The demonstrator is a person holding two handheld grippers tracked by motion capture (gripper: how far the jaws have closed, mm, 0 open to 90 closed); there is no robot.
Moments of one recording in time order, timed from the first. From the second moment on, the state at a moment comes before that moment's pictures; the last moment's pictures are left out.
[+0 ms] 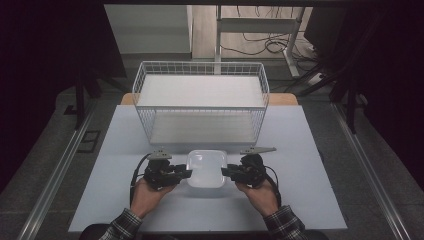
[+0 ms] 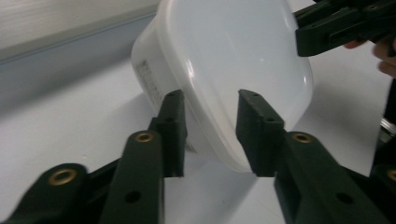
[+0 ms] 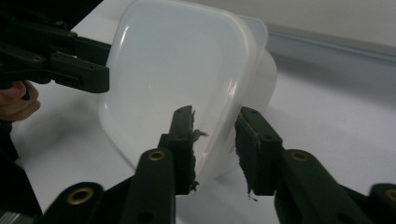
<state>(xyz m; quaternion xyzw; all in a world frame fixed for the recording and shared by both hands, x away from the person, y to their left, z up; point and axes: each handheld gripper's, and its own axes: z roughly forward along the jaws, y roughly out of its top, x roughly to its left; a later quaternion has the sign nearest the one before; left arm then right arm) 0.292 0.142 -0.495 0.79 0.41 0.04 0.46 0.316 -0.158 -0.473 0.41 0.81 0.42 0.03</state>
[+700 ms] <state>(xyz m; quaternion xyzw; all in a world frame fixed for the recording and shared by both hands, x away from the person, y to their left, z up) 0.291 0.150 -0.488 0.75 0.42 0.08 0.50 0.312 -0.155 -0.470 0.40 0.78 0.46 0.09</state>
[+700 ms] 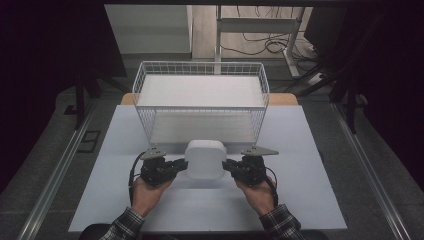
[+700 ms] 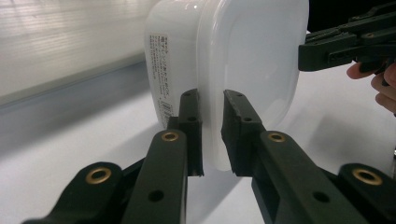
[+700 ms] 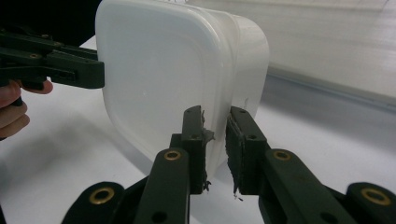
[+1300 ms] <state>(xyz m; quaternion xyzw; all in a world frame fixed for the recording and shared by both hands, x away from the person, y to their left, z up) 0.327 0.158 -0.481 0.74 0.43 0.10 0.51 0.351 -0.143 -0.458 0.38 0.78 0.48 0.12</state>
